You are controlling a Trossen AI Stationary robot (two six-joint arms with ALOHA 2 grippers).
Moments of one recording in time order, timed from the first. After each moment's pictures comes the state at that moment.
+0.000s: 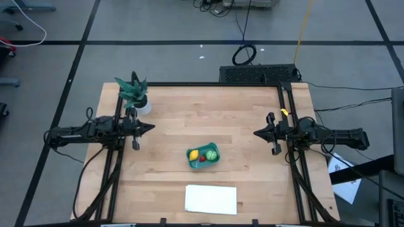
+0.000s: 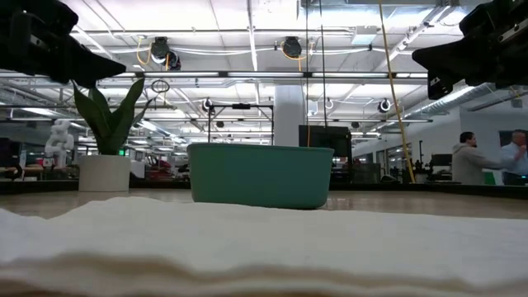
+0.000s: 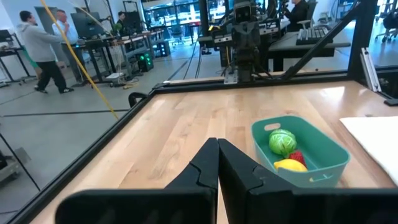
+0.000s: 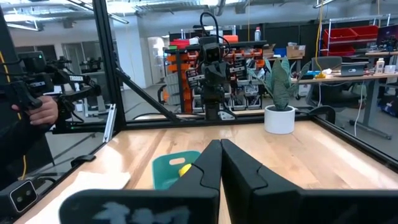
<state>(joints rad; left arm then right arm) 0.02 0.00 0.15 -0.22 -0.13 0.12 -0.04 0.06 0.02 0.15 -0.08 0.09</state>
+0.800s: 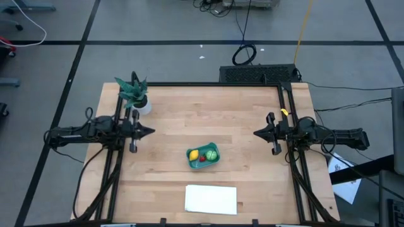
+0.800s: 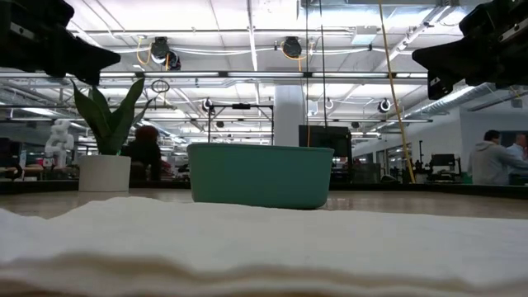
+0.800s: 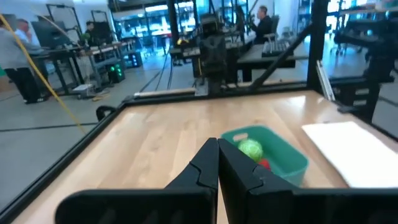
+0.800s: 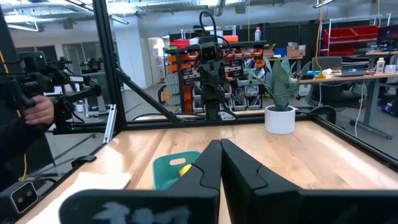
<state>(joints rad) 0.02 0.00 0.15 -0.18 0.00 0.11 -0.04 0.06 0.02 0.16 -0.08 0.09</state>
